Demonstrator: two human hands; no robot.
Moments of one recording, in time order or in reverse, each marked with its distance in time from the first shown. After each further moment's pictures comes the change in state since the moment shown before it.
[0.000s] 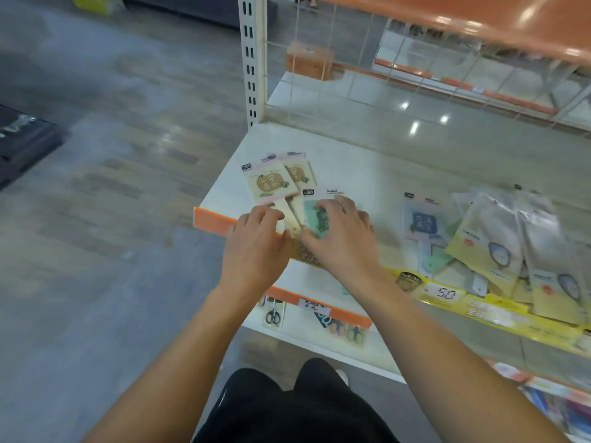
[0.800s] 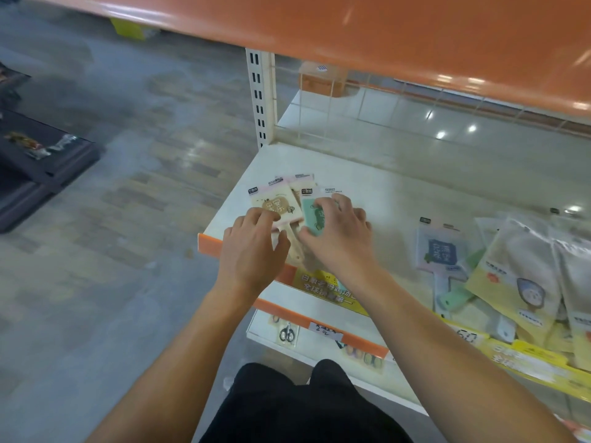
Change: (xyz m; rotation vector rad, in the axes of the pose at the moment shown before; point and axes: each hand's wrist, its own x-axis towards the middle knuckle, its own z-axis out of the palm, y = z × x) left_hand 0.046 -0.004 -0.004 0.097 -0.020 -0.087; right_hand 0.063 -0.005 0.003 0.069 -0.015 -0.064
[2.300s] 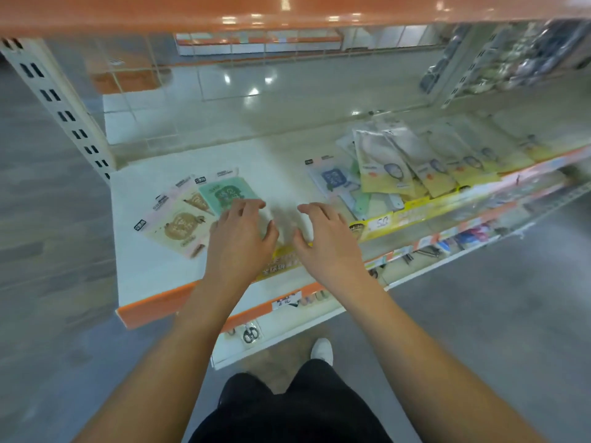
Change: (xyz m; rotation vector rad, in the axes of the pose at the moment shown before) left_hand 0.036 0.020 0.024 -0.279 -0.315 0.567; right_hand -0.092 -0.009 0.006 0.029 0.340 0.508
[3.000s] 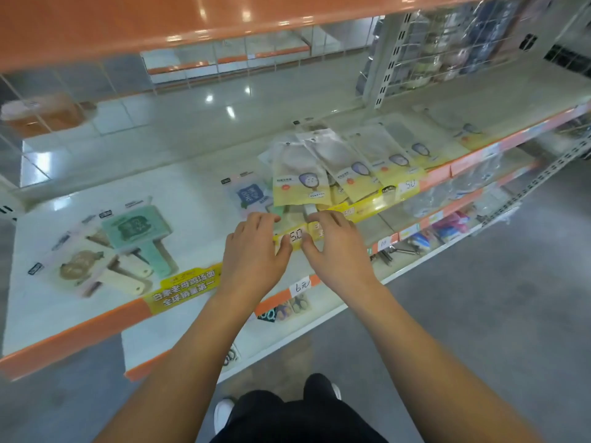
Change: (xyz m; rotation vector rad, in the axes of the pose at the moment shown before) left_hand 0.006 0.162 0.082 0.049 -0.133 0.127; right_hand -0.010 0.159 -0.085 0.068 0.142 0.096
